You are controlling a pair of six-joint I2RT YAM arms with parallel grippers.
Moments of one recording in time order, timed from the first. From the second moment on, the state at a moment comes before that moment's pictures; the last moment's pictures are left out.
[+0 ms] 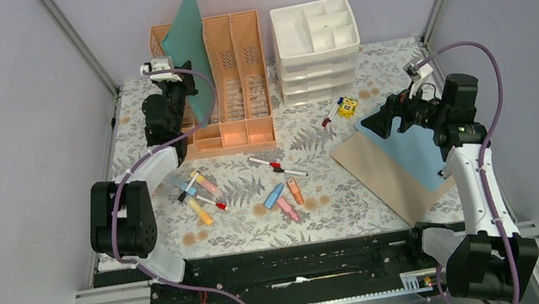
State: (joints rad) left arm -0.16 1.62 1.01 0.91 0.07 -0.08; right arm -0.24 1.03 0.87 -0.32 -0.96 -0.03
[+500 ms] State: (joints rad) left arm -0.13 1.73 0.99 1.09 0.15 -0.11; right arm -0.24 1.04 0.87 -0.32 -0.98 -0.04
